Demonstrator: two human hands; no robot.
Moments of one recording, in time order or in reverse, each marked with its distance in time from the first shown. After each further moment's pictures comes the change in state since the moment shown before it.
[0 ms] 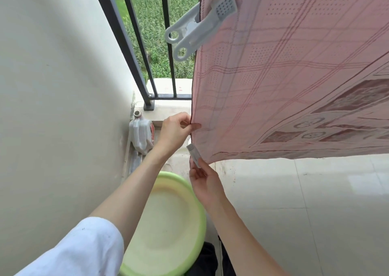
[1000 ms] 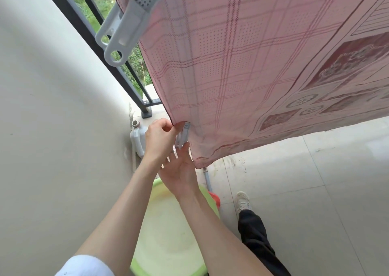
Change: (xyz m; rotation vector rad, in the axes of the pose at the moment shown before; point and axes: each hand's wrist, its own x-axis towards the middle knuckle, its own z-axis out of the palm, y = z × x) left_hand -0.020 0.028 0.021 0.117 0.123 -0.180; right_hand -0.002 0.017 0.029 0.200 -0.297 0.038
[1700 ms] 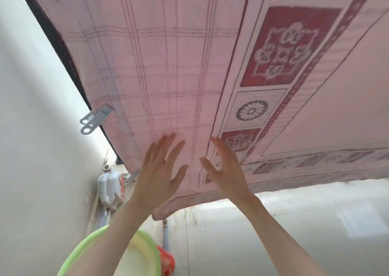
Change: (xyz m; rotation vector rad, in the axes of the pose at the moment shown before) left_hand -0.101 0.134 0.059 0.589 0.164 0.851; right_hand -0.170 -0.258 0.083 -2.138 -0.024 -1.038
